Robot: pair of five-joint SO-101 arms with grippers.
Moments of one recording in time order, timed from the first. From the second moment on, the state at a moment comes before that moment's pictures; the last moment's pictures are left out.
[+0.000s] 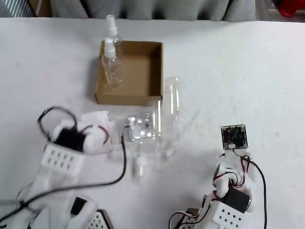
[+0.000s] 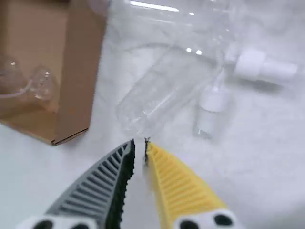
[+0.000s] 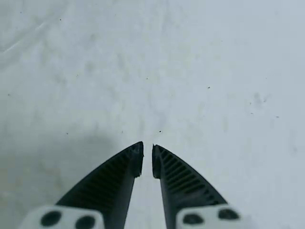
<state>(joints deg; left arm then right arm) 12.9 -40.5 45.2 73.0 -62.6 23.5 -102.3 96.4 59.3 33.1</state>
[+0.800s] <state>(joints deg) 22.1 -8.5 25.4 73.1 -81.4 21.5 -102.3 96.4 59.3 36.4</state>
